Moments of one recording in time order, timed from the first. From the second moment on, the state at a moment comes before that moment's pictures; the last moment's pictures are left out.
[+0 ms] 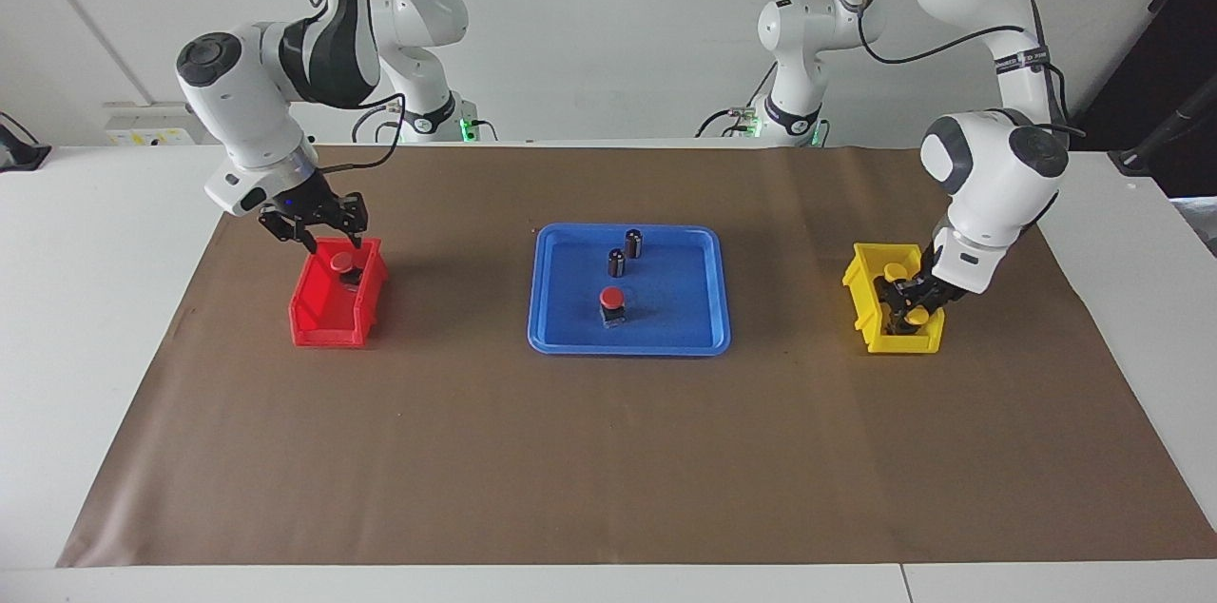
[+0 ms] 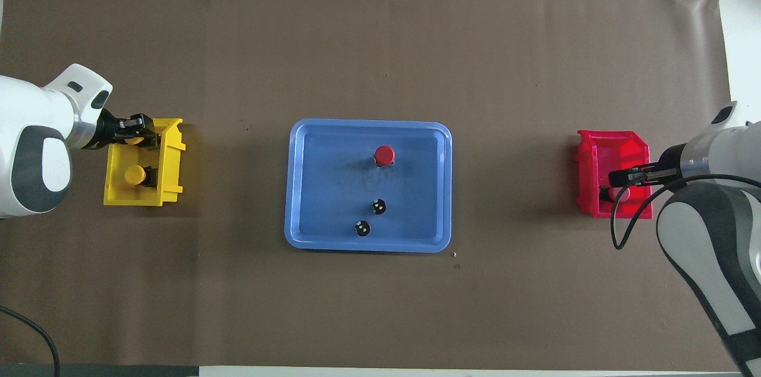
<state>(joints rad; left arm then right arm) 0.04 0.15 -0.05 -2.09 -0.04 2.33 -0.11 0.01 -0.14 -0.11 -2.27 0.02 2.13 -0.22</state>
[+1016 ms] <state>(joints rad) -0.08 0.10 -0.06 -1.79 -0.05 1.90 -0.30 -0.03 -0.10 -0.11 -2.40 0.02 2.34 -0.25</state>
